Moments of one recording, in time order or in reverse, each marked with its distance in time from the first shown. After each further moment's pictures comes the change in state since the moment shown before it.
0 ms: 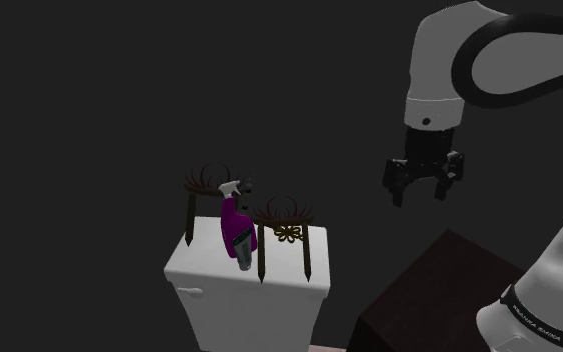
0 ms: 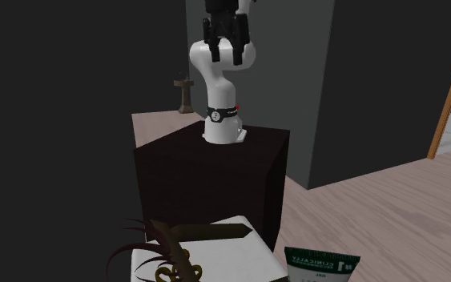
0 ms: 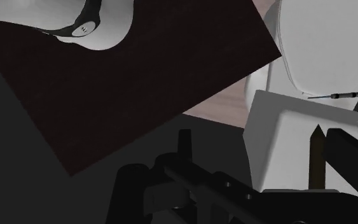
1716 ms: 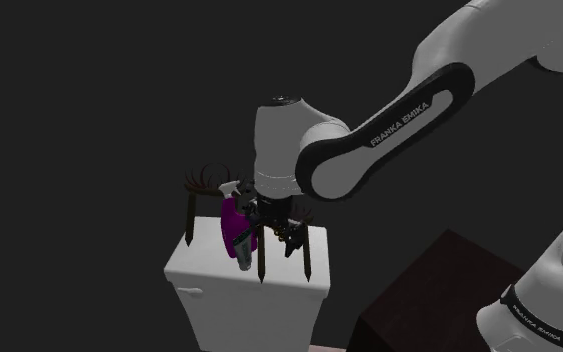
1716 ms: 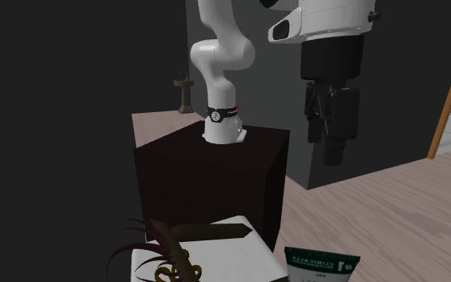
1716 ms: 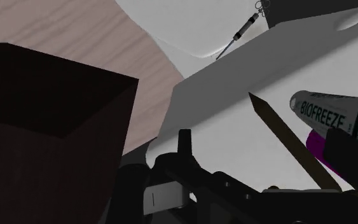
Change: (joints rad) arm -0.082 1.022 0.452 0.508 -0.454 0.627 1.381
